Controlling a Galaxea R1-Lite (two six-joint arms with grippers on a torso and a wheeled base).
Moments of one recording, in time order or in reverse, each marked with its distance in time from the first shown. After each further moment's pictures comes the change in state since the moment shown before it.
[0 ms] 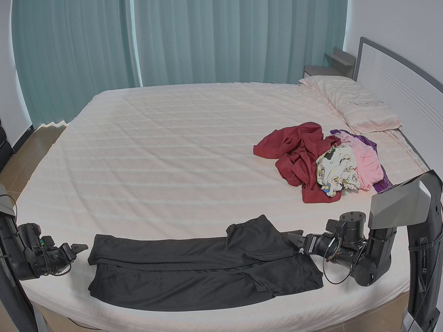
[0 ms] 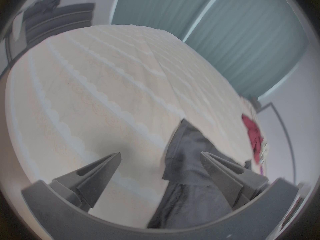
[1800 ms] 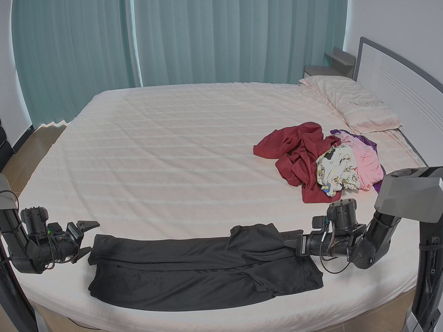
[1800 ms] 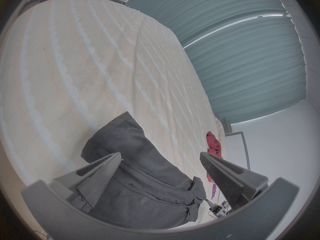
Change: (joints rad) left arm -0.183 -0.169 0.003 0.003 -0.097 -0.498; right arm 0.019 -0.111 -0.175 0.463 0.268 -0.076
